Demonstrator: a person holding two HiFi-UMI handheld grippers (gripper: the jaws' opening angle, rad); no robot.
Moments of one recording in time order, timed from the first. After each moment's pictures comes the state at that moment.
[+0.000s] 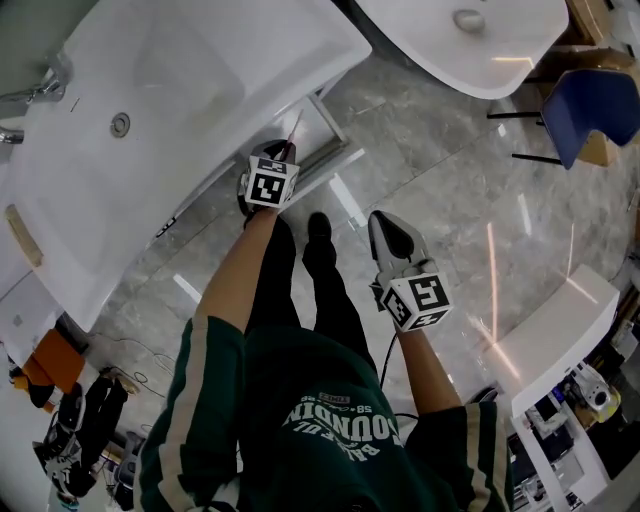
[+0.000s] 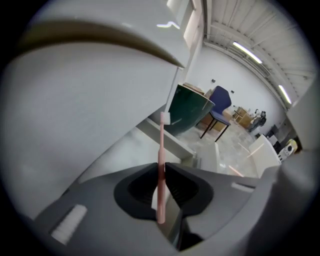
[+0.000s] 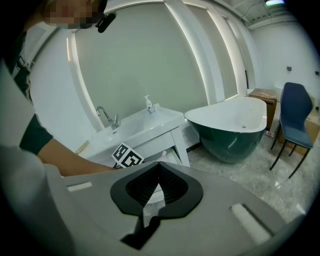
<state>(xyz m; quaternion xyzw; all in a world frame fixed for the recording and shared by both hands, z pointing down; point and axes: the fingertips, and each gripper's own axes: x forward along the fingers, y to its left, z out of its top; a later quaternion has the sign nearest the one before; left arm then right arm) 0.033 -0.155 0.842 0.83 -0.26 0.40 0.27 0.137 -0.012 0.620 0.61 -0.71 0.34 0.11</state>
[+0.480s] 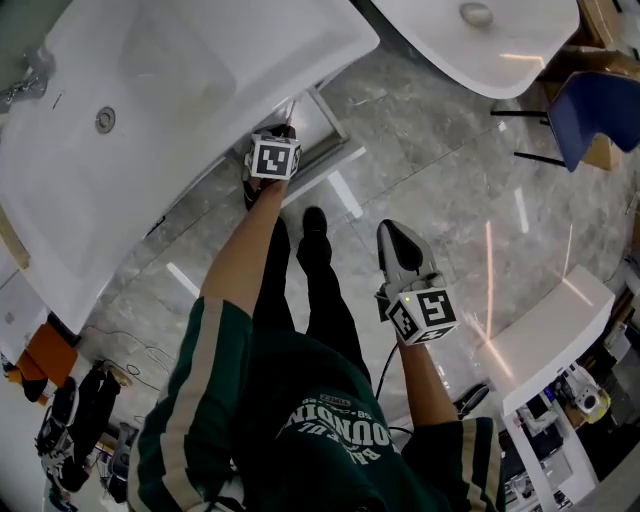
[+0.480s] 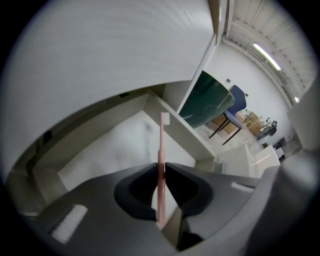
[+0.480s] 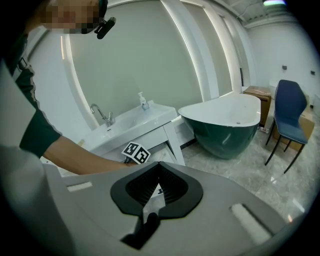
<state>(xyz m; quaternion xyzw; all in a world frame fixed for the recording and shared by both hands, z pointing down) 0.040 -0.181 0.911 0.79 -0.31 0.43 0.31 0.155 0.003 0.641 0.63 -0.69 0.35 0.11</state>
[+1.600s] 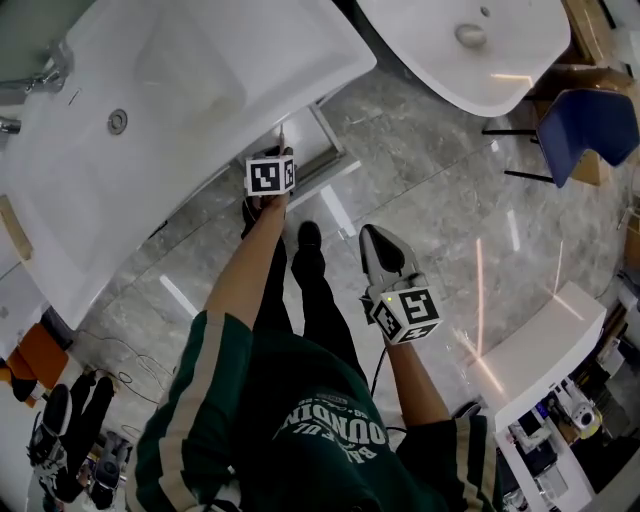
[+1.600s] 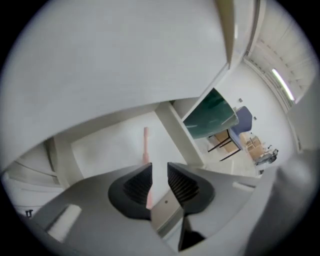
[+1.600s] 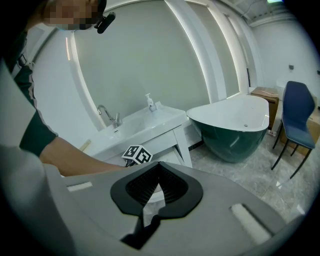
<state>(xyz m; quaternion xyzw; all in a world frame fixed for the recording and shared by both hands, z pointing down) 0.018 -0.162 0.889 0.74 -0.37 0.38 0.41 0.131 -0.009 0.626 0.60 -0.71 0.34 0.11</state>
